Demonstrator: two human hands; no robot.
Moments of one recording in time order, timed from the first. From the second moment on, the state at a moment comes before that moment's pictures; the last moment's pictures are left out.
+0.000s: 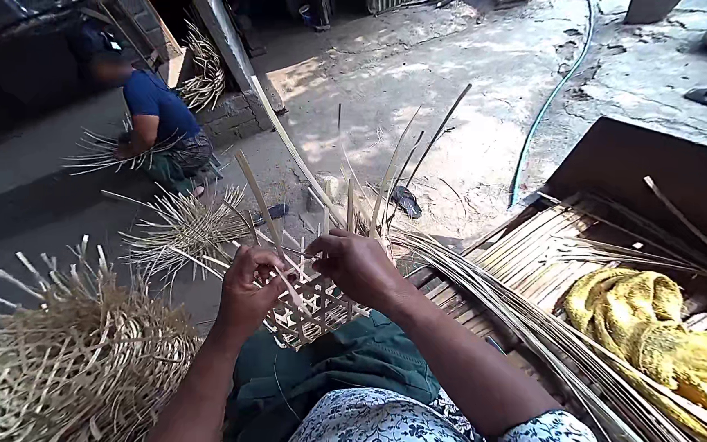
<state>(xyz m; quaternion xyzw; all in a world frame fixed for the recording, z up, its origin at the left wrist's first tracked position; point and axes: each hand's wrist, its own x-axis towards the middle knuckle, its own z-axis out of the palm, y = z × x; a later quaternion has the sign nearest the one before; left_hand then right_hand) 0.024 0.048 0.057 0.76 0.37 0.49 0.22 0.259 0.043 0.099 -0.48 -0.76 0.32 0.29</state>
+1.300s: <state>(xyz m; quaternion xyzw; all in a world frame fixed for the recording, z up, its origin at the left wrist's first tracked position) 0.037 0.042 0.069 0.68 0.43 0.52 0.28 0.241 0.045 0.042 -0.37 -0.74 0.12 0.54</state>
